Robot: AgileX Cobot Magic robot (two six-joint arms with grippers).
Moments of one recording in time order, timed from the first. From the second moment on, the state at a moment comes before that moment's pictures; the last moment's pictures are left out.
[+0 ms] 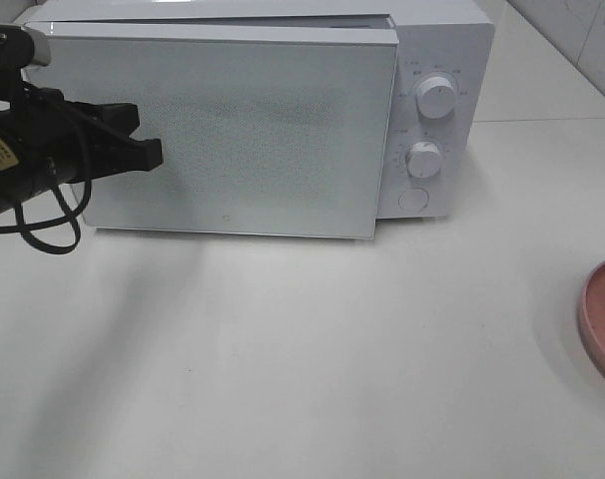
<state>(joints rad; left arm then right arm) -0.43 1.68 -0.63 0.00 -0.75 -0.07 0.00 0.00 -0.49 -0.09 0.97 0.04</state>
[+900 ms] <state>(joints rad) -0.55 1.86 -0.86 -0.14 -0.63 0.02 0.00 0.00 -0.49 -0.09 0.97 0.04</state>
